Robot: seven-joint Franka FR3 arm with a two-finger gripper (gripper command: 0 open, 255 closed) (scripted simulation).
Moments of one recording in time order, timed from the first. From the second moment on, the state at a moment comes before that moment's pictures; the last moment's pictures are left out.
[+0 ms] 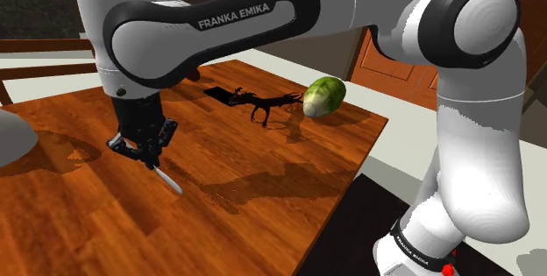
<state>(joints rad) 0.37 0.44 0.48 -1.55 -0.17 1.90 0.67</state>
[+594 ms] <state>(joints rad) 0.38 0.42 0.48 -1.46 -0.16 1.79 0.67</state>
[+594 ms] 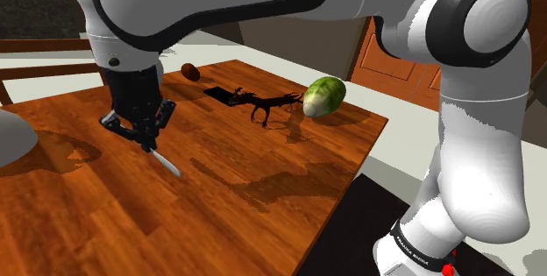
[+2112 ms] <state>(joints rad) 0.42 0.45 0.49 -1.11 -0.17 1.47 0.66</state>
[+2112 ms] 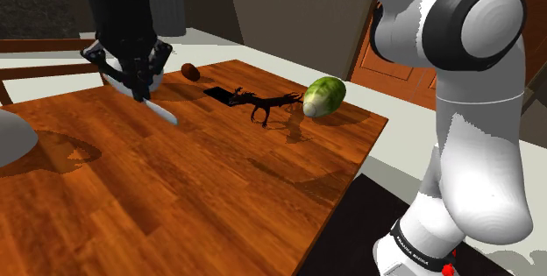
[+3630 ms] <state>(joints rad) 0.07 -0.30 0.25 -1.99 0.08 1.64 0.11</state>
